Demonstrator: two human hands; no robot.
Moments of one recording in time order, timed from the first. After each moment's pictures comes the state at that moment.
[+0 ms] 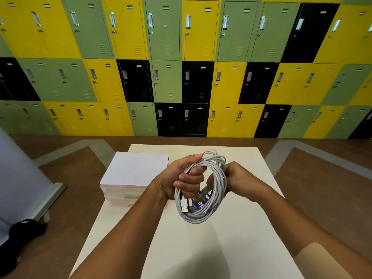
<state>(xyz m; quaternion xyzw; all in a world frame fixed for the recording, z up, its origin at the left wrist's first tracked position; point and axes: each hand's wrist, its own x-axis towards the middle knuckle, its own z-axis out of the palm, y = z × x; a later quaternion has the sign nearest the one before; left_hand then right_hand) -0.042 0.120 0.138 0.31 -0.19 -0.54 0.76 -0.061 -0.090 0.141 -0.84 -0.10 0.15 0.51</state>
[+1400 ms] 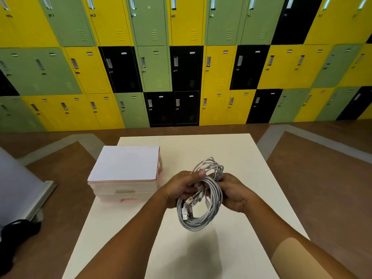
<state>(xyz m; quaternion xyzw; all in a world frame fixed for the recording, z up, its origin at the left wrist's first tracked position) -0.053 0.093 0.074 0.63 -0.09 -0.33 0.69 -0.080 -0.090 0.073 -0.59 0.04 0.22 0.78</state>
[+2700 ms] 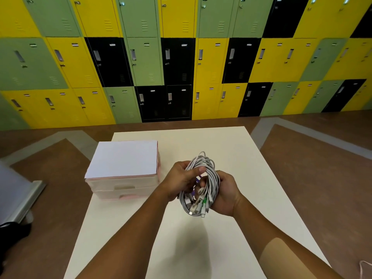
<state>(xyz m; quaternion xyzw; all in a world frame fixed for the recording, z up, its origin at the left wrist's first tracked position) -0.050 0.103 0.063 0.65 -0.12 -0.24 0.72 -0.094 -0.050 0.058 -0.39 0.17 0.25 0.87</state>
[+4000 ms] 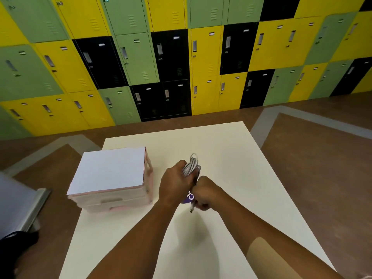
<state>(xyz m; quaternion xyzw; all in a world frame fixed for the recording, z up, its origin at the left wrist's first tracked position) -0.014 0.054 0.023 0.89 -0.05 0.04 0.45 -0.042 -0.055 0.047 -0.82 0.20 0.27 0.47</state>
